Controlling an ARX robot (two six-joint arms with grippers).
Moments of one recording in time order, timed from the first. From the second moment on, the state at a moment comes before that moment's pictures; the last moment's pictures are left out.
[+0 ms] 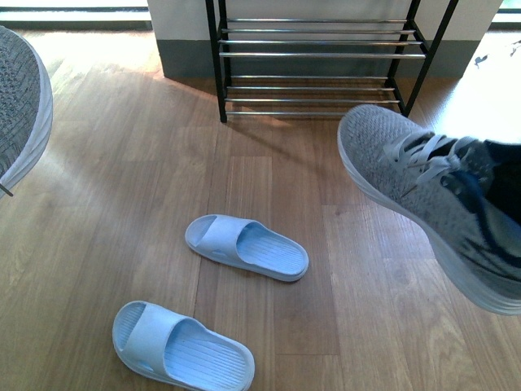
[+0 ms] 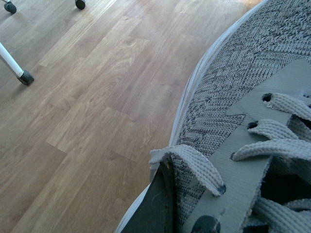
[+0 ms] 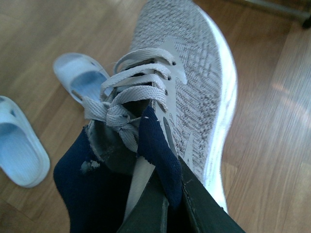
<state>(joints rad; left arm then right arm) -0.34 1.26 0.34 0.28 -0.74 -0.35 -0.06 1.62 0.48 0.52 -0.47 -0.34</state>
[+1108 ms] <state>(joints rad) -0.34 1.26 0.34 0.28 -0.75 -0.35 -0.02 0.82 0.32 0.29 -0.53 -0.33</state>
